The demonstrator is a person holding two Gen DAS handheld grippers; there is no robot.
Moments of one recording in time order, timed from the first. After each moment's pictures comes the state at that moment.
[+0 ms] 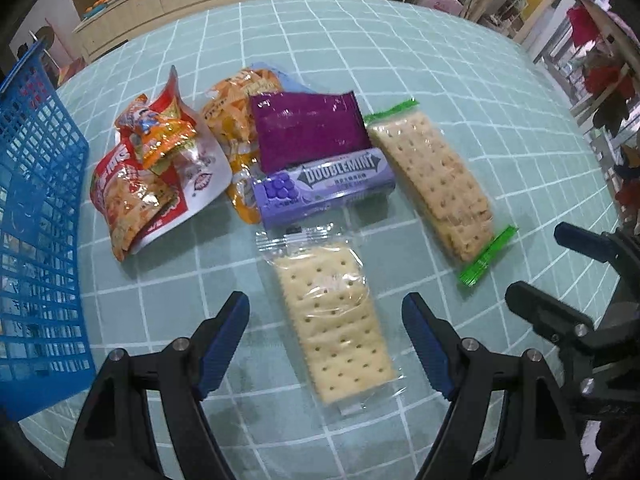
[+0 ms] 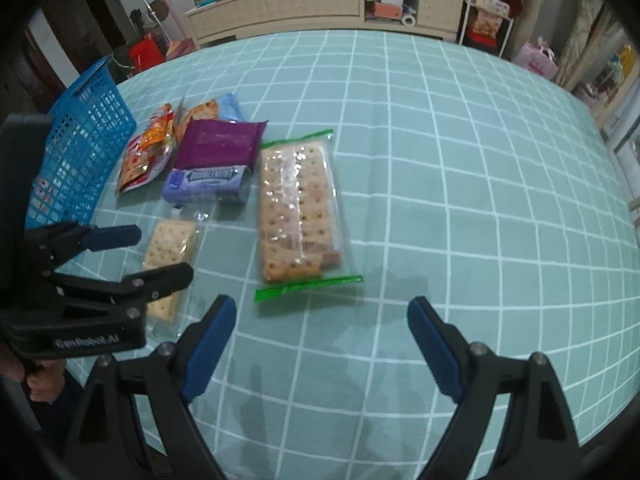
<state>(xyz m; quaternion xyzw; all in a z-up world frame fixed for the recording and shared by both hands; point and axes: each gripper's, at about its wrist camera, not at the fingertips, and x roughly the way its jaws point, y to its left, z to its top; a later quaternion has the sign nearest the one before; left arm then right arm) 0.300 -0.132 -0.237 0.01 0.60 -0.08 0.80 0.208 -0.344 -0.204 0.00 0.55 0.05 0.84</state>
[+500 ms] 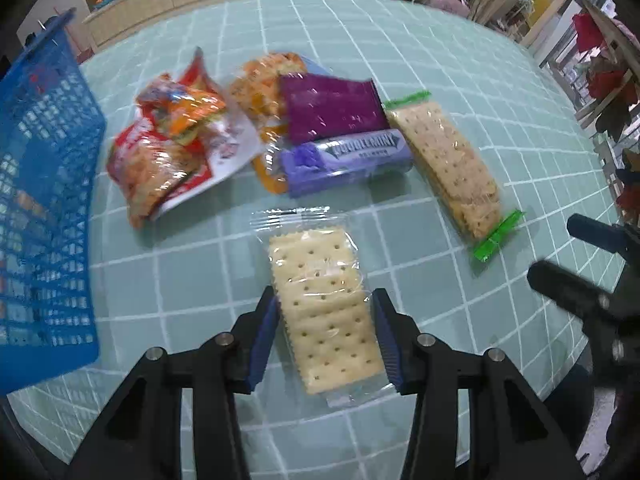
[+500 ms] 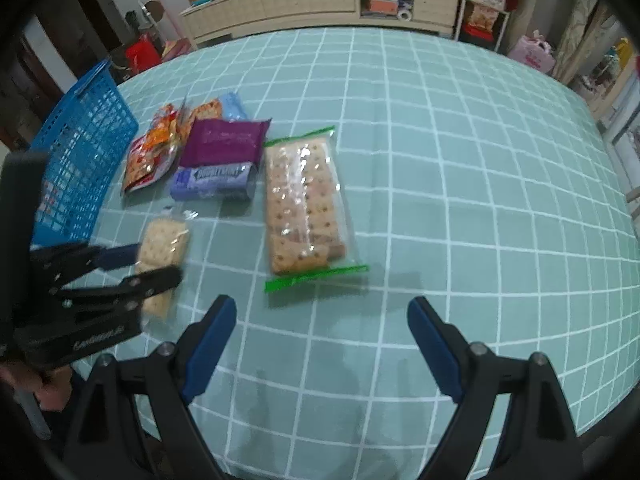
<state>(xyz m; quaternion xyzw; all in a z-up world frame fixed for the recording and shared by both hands) 0.273 -0.112 -0.244 -0.01 0.59 -0.08 0.81 0.204 -0.336 -0.196 0.00 0.55 0.03 0.84</state>
